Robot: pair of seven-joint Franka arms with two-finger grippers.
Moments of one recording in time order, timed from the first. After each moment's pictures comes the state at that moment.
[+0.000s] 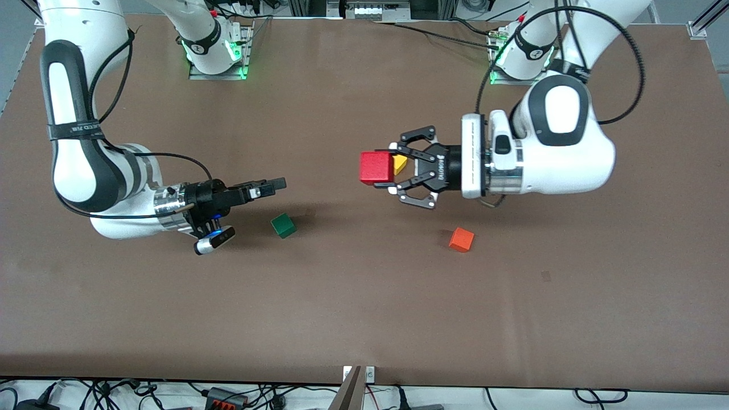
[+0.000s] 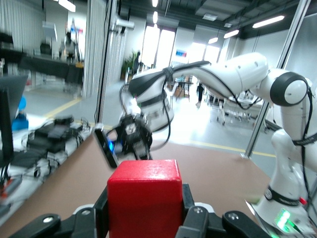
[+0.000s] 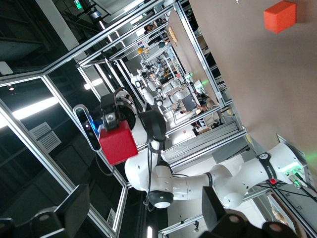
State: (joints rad) left arm -0.06 0.42 -0.44 -1.57 -1.45 2.09 1.76; right arm 0.25 0.58 -0.12 -1.59 1.68 1.45 -0.09
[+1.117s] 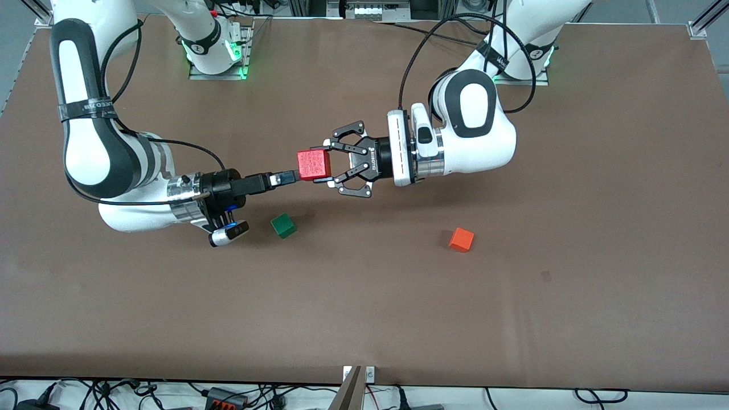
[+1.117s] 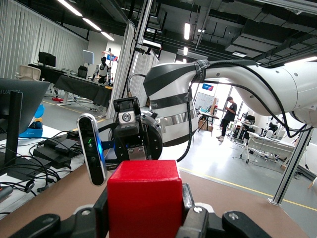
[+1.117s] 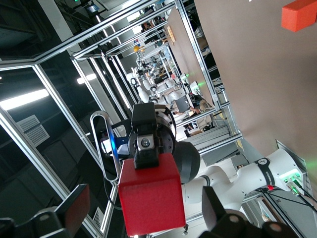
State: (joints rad) left arm -0.25 0.49 -0.45 -1.57 -1.76 2.36 1.88; right arm 0.31 0.53 -0.12 -1.57 1.66 1.51 -0.09
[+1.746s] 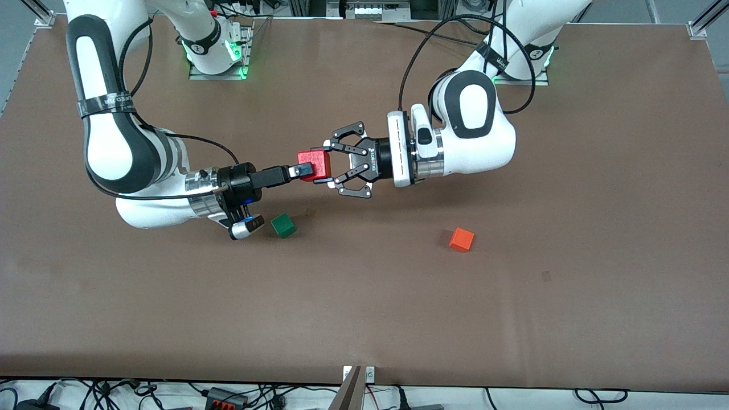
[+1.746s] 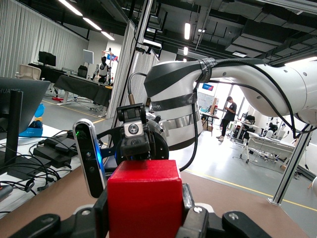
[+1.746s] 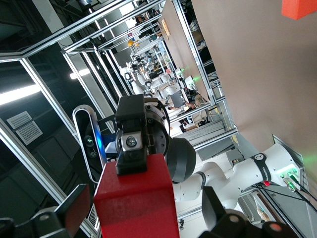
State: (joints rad) left arm -0.25 0.49 -0.45 -1.57 -1.76 2.36 1.88; right arm 0.36 0.53 -0.12 -1.57 1.66 1.53 -0.09
